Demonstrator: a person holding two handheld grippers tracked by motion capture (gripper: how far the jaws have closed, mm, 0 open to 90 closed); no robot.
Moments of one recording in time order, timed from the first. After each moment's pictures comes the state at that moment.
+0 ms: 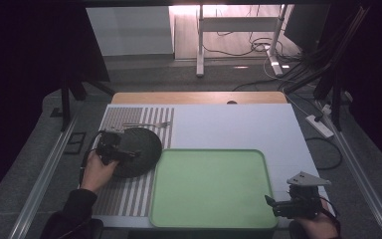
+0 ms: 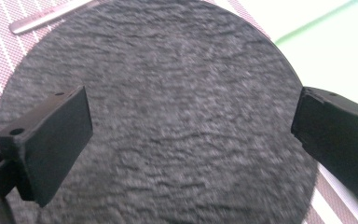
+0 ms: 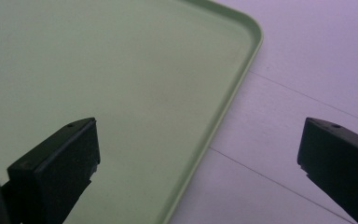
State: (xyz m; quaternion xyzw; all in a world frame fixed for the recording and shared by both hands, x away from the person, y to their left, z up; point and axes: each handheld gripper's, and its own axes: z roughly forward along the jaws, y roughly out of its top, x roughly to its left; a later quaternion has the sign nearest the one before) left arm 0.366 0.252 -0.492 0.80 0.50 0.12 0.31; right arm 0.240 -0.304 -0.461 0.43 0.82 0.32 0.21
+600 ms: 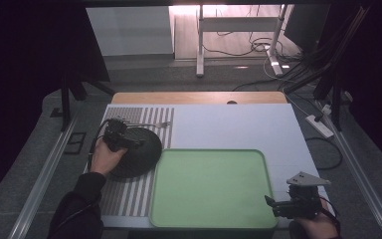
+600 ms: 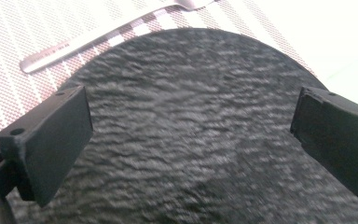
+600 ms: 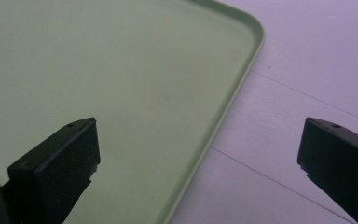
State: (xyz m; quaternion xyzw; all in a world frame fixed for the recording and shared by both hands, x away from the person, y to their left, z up) left arm 0.415 0.251 -0.499 0.81 0.49 0.11 0.30; right arm 0.241 -0.304 -0.462 0.43 0.82 0.32 0.21
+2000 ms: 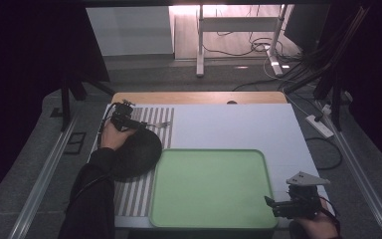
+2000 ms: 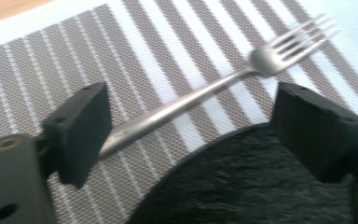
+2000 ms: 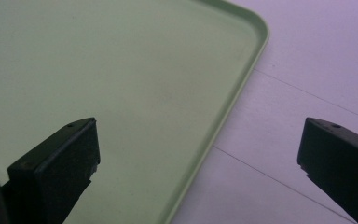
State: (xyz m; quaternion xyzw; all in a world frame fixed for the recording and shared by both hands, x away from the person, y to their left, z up) left arm 0.498 0.257 -0.510 0.81 0.51 0.13 0.27; right arm 0.241 -0.304 -0.462 0.43 0.82 0.32 0.20
